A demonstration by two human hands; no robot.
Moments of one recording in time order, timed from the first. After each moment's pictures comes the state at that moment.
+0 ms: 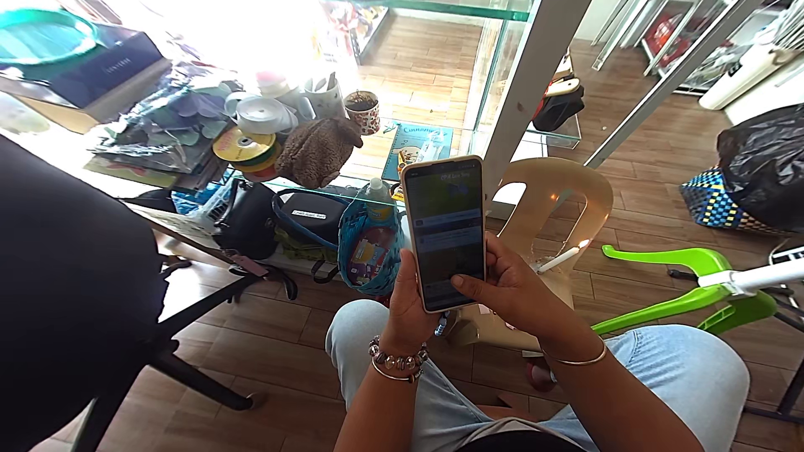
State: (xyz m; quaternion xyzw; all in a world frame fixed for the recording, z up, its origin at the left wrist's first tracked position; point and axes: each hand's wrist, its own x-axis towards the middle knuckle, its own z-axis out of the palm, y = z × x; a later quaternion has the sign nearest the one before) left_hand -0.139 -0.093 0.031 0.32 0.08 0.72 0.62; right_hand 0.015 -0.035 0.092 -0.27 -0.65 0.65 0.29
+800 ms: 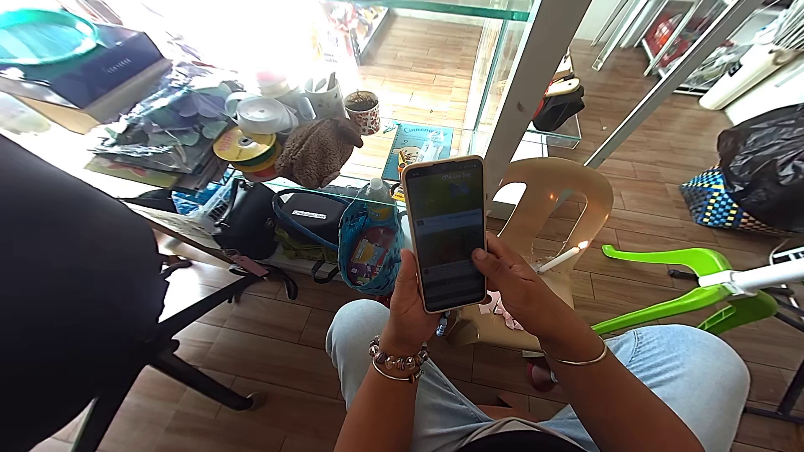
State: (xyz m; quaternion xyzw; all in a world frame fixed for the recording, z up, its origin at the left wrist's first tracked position) left_hand -0.139 -0.093 0.030 0.33 0.07 0.71 0.62; right_hand 0.018 -0.035 0.092 -0.28 -0.65 0.64 0.29
